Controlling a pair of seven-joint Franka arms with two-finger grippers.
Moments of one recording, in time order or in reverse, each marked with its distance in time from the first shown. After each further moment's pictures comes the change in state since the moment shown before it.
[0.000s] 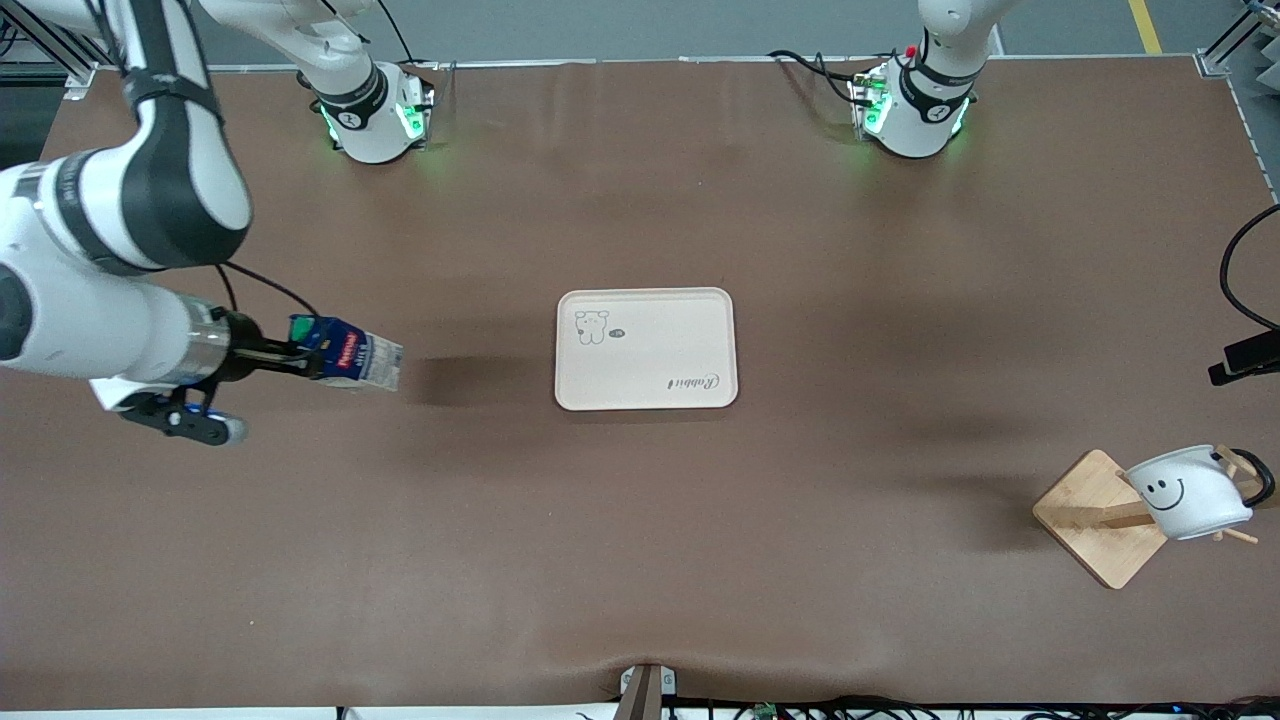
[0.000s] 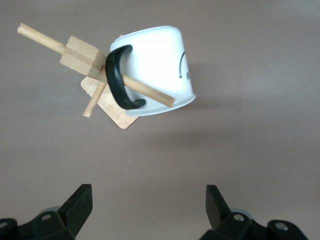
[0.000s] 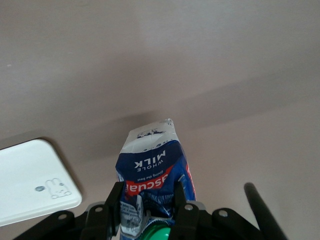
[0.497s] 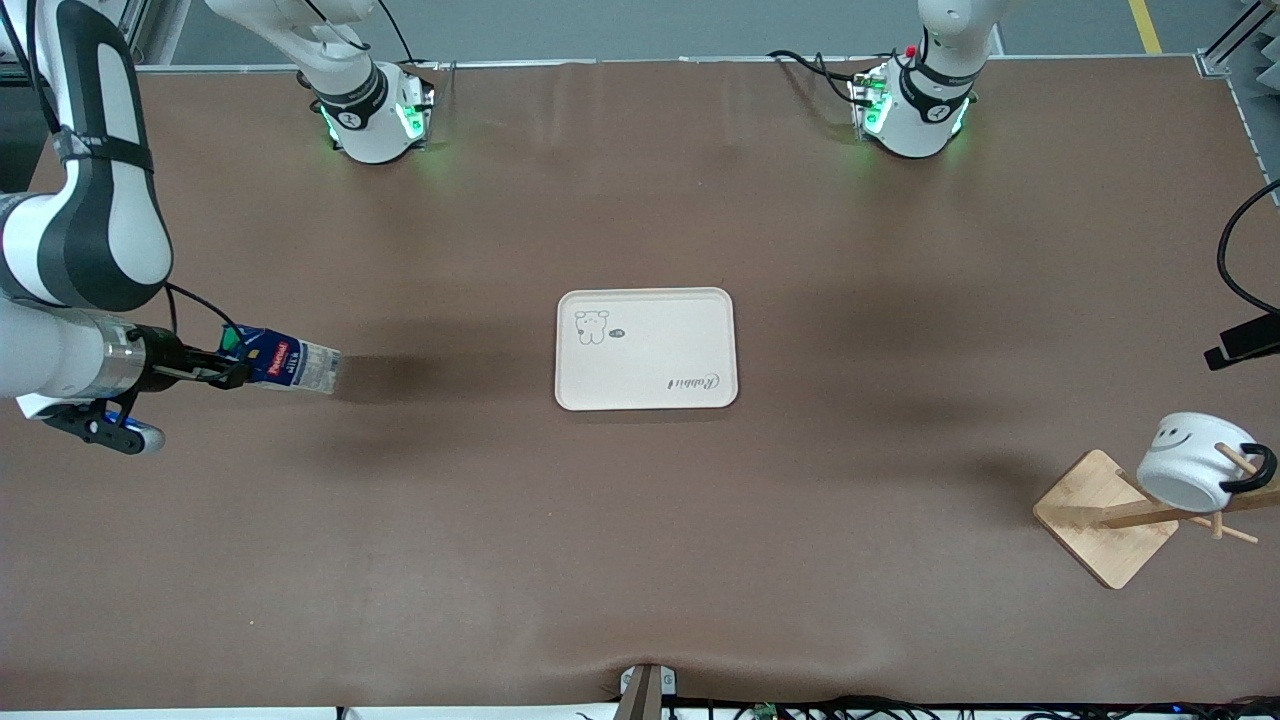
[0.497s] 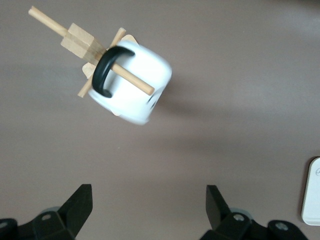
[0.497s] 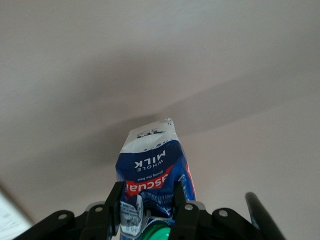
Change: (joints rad) left arm -0.003 -0.062 -0.037 -0.004 0.000 -0.060 -0.172; right arm -0.164 -0.002 -0.001 -0.147 -0.101 0.129 -0.106
